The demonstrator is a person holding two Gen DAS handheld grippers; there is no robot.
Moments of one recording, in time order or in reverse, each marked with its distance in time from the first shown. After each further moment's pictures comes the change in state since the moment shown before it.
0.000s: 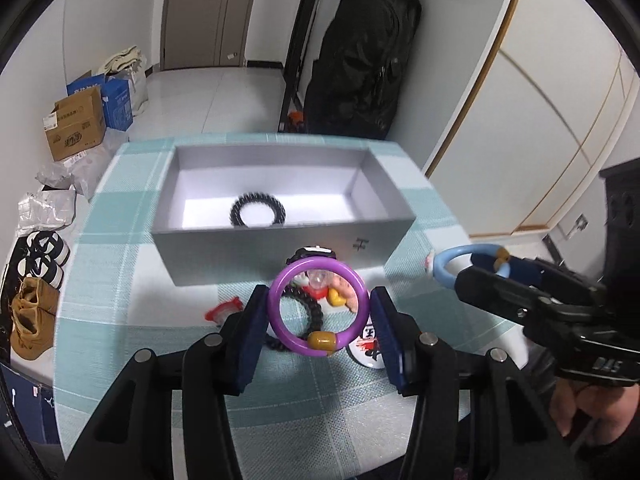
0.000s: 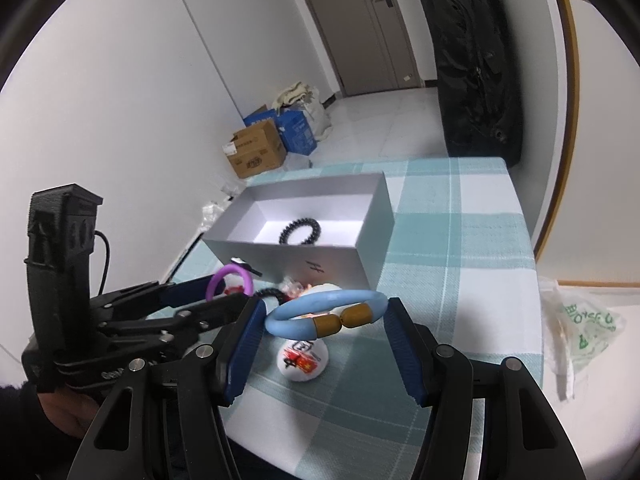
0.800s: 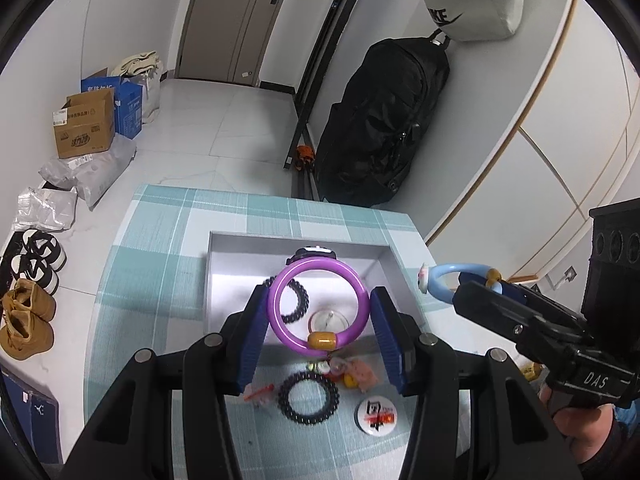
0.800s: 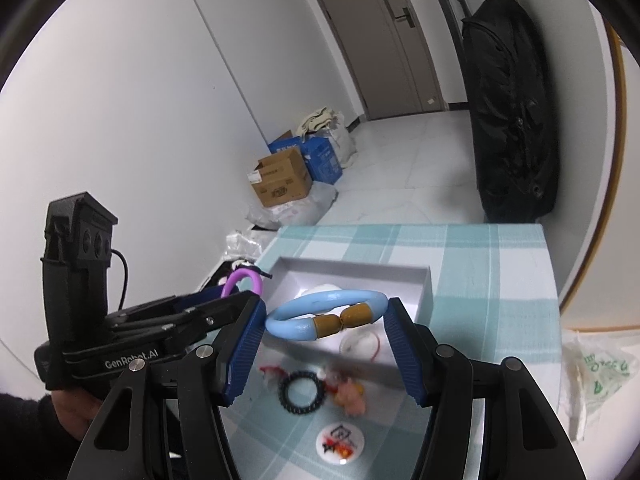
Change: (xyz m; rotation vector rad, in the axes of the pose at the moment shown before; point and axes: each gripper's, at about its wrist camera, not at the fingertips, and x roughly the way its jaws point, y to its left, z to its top) left arm -0.003 0.041 0.054 -0.114 -0.085 -0.045; right arm 0.013 0.018 0.070 -0.020 -0.069 0.087
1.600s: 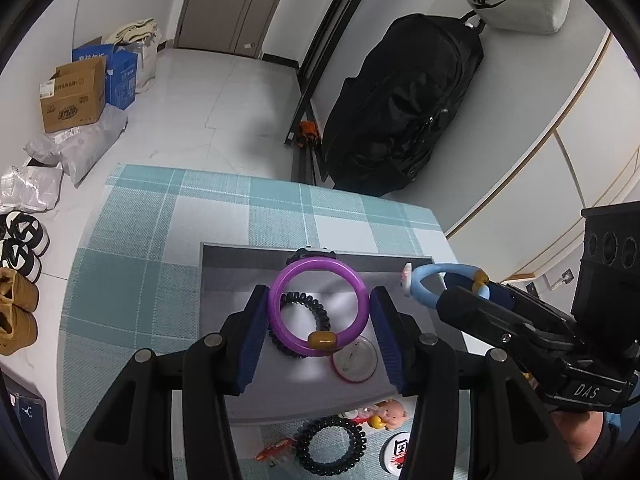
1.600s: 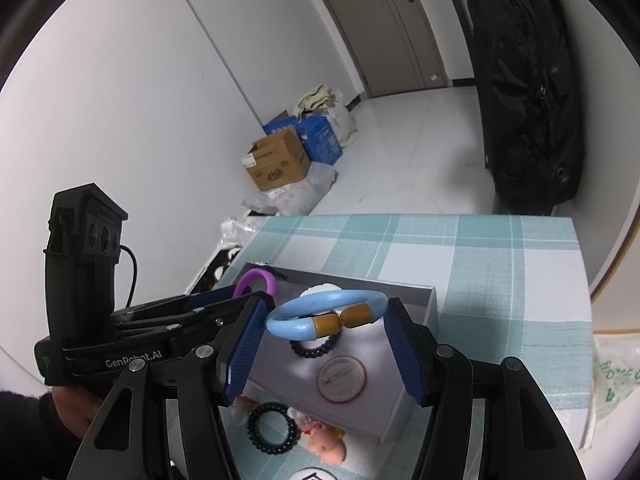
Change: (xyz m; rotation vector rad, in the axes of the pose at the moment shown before) left arm 0.050 0.021 0.015 -0.049 0.100 -0.023; right arm 0.066 -0.030 0.013 0.024 0.090 0.022
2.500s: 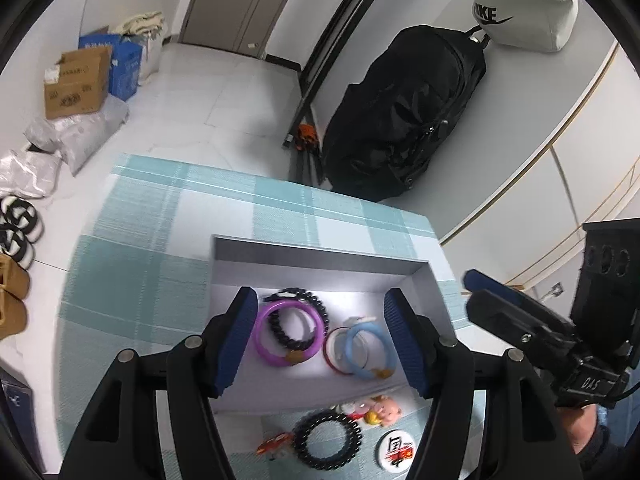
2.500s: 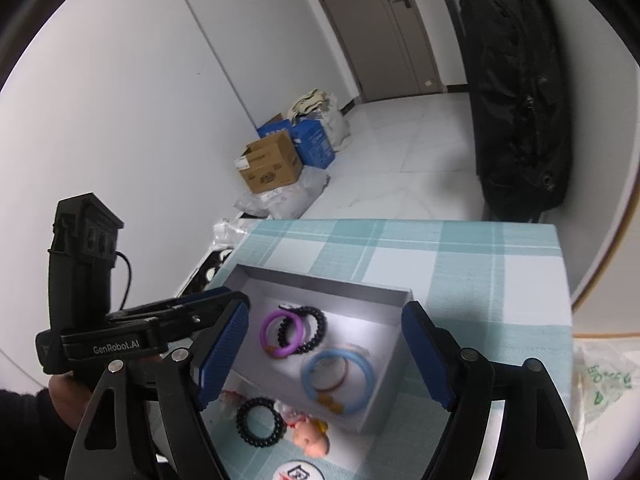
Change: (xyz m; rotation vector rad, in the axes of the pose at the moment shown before) left arm -0.014 0.005 -0.004 -0.039 -0.025 -0.019; right arm -0.018 -0.004 -0.002 -0.012 -0.019 -0.043
